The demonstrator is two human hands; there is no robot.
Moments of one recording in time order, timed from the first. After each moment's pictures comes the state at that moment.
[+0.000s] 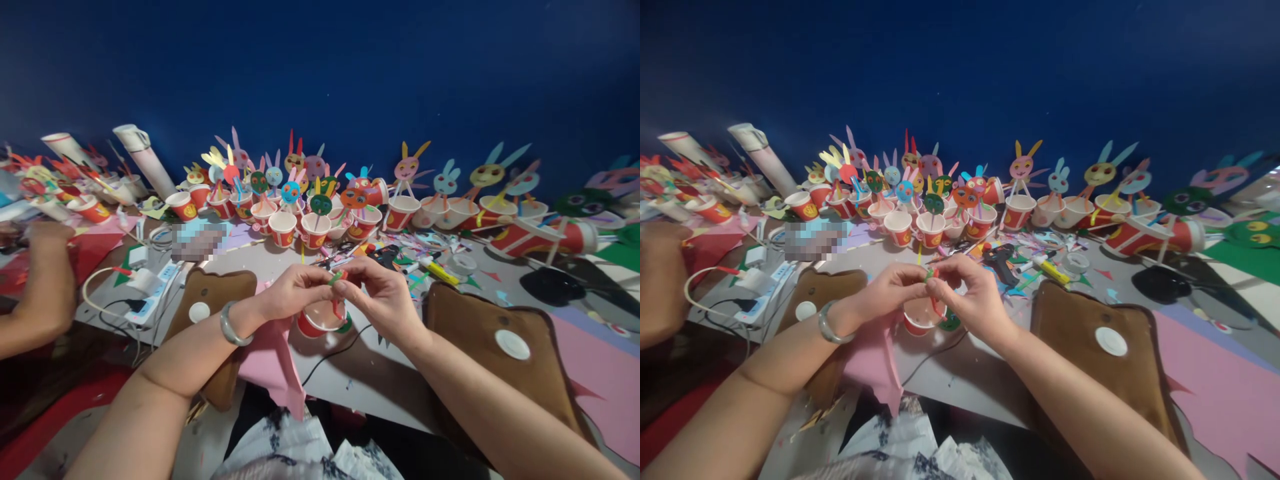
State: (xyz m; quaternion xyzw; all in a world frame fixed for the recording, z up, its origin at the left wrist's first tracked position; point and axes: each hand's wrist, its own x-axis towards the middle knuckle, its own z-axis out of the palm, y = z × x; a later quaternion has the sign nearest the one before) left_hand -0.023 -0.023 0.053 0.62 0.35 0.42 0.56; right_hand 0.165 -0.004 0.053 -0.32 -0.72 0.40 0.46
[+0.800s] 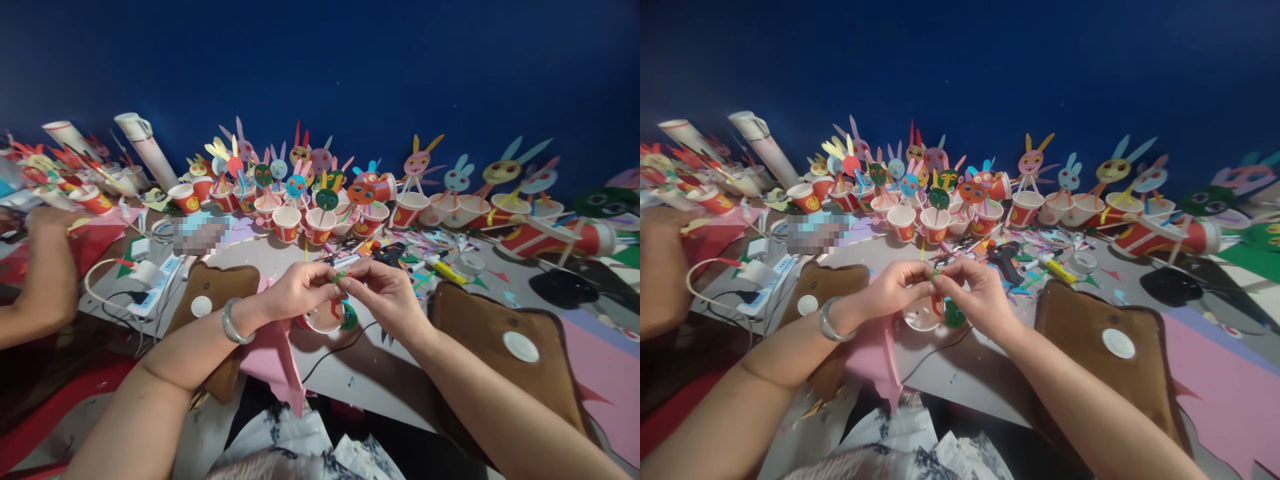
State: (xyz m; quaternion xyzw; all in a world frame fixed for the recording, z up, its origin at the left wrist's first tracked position) left_hand -0.022 -0.029 0.052 0.66 0.41 0.40 0.48; right_hand 0.167 0.000 0.045 -0.33 -0.69 0.48 0.43
